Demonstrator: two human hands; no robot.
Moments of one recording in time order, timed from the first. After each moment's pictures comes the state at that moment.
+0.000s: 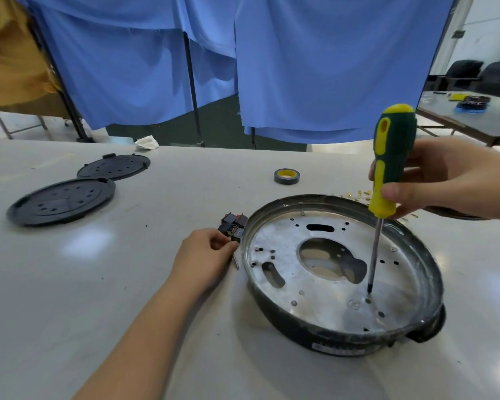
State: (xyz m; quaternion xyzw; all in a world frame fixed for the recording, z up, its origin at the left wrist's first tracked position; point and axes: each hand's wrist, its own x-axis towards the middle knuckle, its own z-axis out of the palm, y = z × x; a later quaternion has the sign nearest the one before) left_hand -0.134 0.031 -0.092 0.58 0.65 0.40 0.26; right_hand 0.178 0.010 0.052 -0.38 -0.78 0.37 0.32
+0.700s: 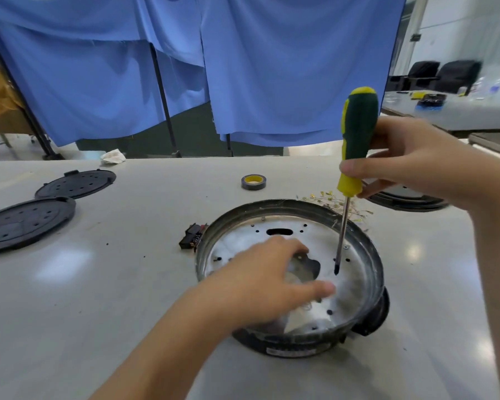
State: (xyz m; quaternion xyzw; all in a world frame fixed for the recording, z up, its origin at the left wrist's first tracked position) left_hand -0.023 -0.027 -0.020 0.83 0.48 0.14 0.26; right_hand 0.200 0.002 0.065 -0.41 -0.75 0.31 0.41
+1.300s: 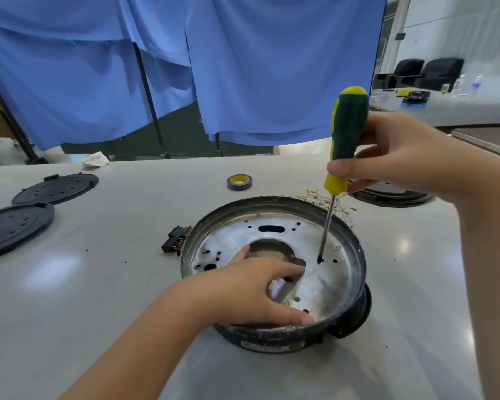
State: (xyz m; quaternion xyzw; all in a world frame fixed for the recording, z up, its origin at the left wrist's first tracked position) left_hand -0.019 -0.016 -0.025 0.86 0.42 -0.01 0.27; right_hand 0.210 0.001 0.067 -0.45 -0.75 0.27 0.40
